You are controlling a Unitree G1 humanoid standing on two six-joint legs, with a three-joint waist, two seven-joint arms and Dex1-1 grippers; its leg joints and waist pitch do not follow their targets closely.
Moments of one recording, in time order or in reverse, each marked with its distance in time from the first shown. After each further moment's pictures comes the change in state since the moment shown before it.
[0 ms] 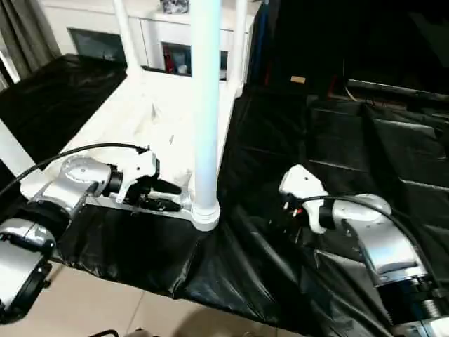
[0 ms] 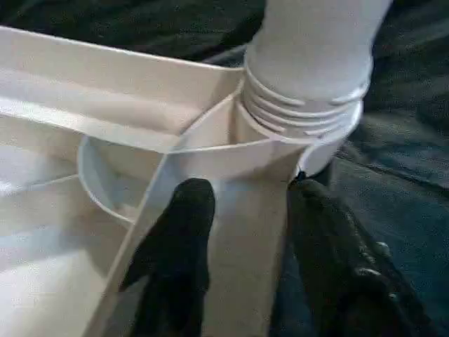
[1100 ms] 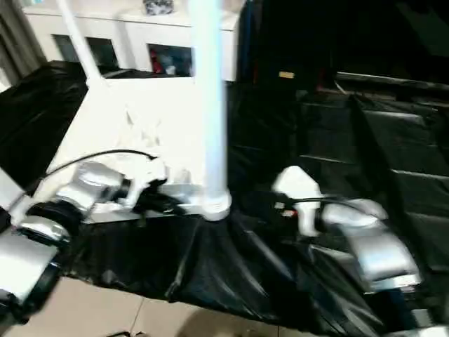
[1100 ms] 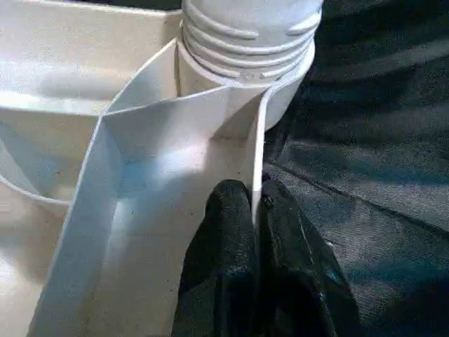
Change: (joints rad) left arm 0.030 -0.105 0.049 -0.018 0.069 0.091 0.063; right arm 0.004 0.139 0.012 -0.007 0.016 0.036 -0.103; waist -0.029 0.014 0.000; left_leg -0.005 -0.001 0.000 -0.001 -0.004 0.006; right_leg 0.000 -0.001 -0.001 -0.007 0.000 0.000
